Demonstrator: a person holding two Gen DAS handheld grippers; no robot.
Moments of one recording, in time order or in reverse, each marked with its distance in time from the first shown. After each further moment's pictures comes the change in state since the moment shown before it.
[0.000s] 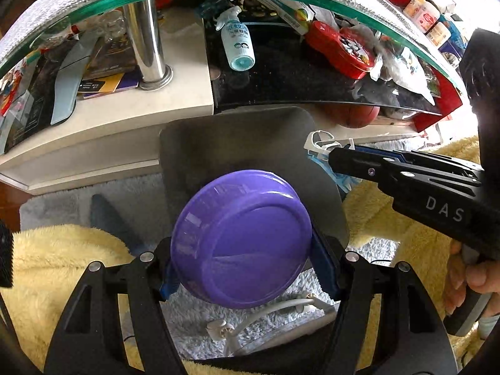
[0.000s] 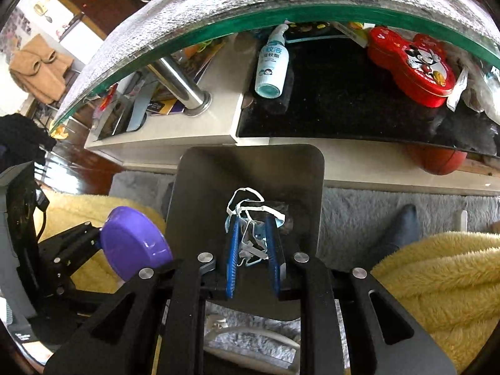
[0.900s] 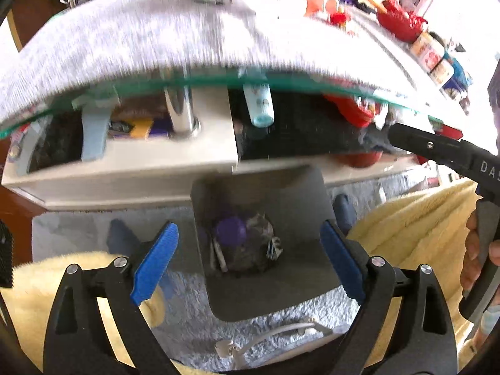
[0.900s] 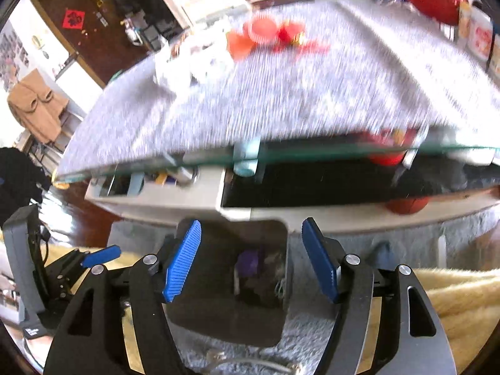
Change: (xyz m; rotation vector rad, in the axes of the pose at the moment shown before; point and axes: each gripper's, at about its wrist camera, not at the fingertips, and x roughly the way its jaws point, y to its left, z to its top) left arm -0.052 0.021 0.041 -0.044 -0.139 0.034; right arm -0.077 -0.021 0.051 0.051 -0.227 -0.057
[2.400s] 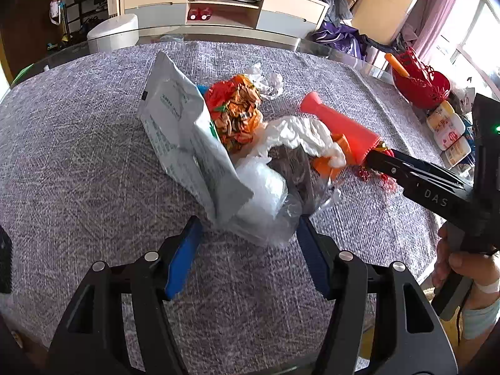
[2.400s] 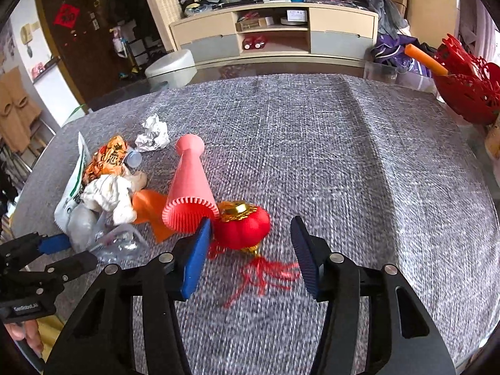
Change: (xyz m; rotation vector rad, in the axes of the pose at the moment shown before) left arm 0.046 0.003 0.204 -0.002 -0.103 -0.036; right arm 0.074 -0.036 0.178 -0.116 -0.088 -0.126
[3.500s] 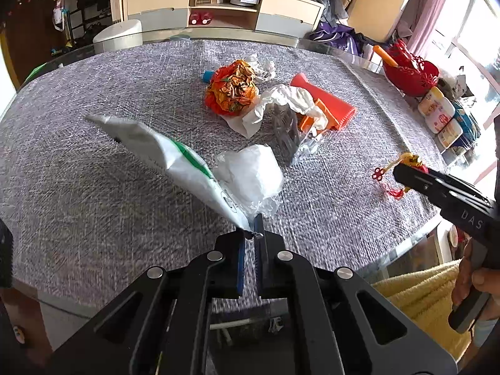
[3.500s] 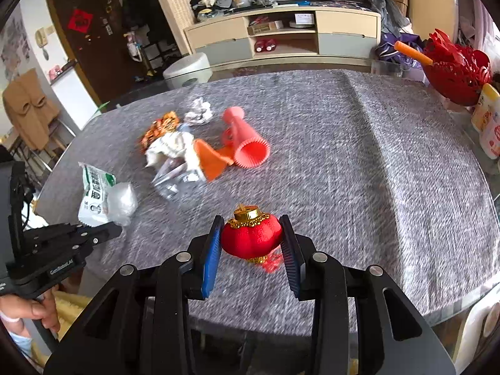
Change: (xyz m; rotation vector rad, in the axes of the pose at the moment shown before) left arm -0.040 -0.004 -0.051 0.023 -0.022 0.024; right arm -0.065 0.023 -0.053 0.013 -0.012 0.074
